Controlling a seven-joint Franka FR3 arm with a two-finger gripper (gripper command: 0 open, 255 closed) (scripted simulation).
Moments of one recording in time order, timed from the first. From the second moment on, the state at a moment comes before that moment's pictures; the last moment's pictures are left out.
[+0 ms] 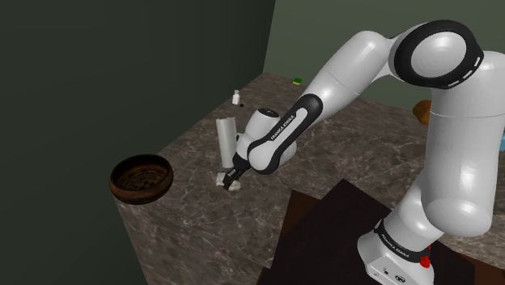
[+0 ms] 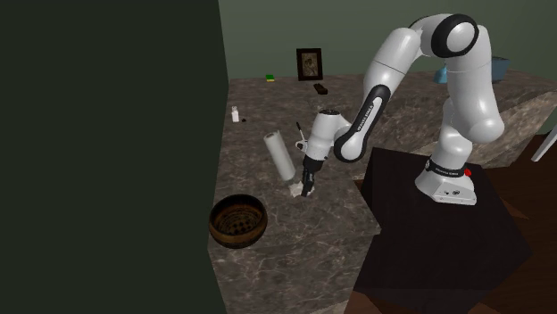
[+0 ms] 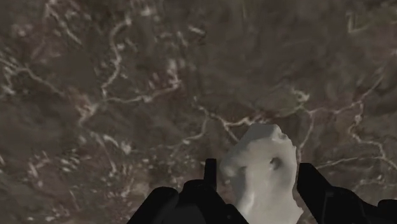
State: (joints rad) arm 0.14 0.44 0.24 -2.33 0.22 2.99 -0.12
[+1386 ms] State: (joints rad) arm 0.13 0.28 0.24 -2.36 0.22 2.86 -0.10
